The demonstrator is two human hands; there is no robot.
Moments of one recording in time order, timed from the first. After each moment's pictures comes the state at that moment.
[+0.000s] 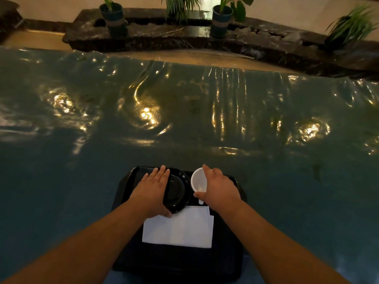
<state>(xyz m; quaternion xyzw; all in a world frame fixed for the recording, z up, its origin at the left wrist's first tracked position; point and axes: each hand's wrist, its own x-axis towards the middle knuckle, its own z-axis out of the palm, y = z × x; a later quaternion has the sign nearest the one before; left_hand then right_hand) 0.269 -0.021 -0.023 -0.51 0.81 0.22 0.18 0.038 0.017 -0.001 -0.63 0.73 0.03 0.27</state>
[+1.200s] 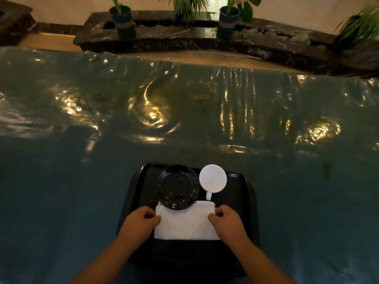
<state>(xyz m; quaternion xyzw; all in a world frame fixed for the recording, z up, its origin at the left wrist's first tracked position) 0.335 0.074 -0.039 -0.73 0.49 0.48 -0.06 0.065 0.108 -0.037 -0.36 0.80 -0.12 0.46</state>
